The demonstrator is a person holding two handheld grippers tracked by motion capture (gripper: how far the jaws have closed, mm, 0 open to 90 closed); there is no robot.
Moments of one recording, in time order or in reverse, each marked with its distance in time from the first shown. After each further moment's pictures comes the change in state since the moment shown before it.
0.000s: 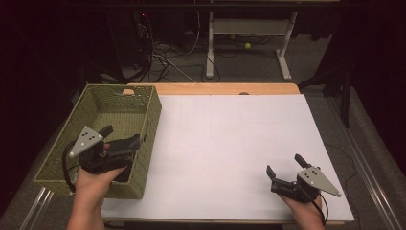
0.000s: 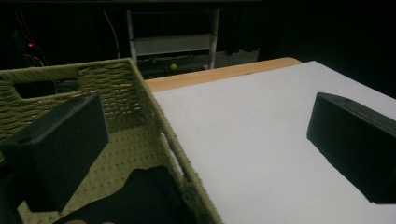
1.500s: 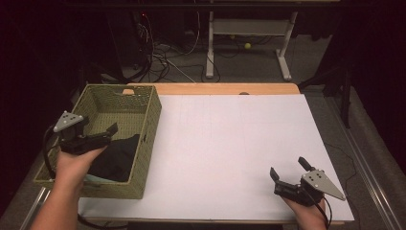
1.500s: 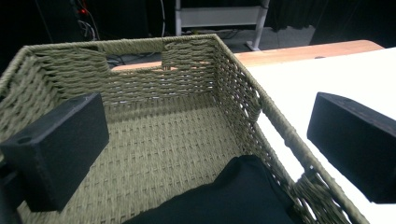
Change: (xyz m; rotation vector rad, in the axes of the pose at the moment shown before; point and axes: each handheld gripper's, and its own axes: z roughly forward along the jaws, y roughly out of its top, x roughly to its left) left arm 0.075 0.012 0.015 0.131 0.147 -0.063; right arm -0.004 -0.004 -0.008 0.008 -0.017 0.020
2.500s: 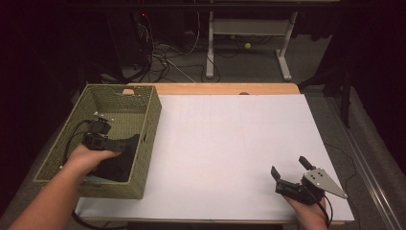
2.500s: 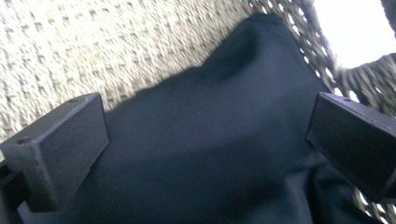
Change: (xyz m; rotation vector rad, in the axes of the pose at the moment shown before) left arm 0.005 -0.012 0.063 0.681 -0.084 -0.011; right arm -0.005 0.000 0.002 0.002 0.005 0.021
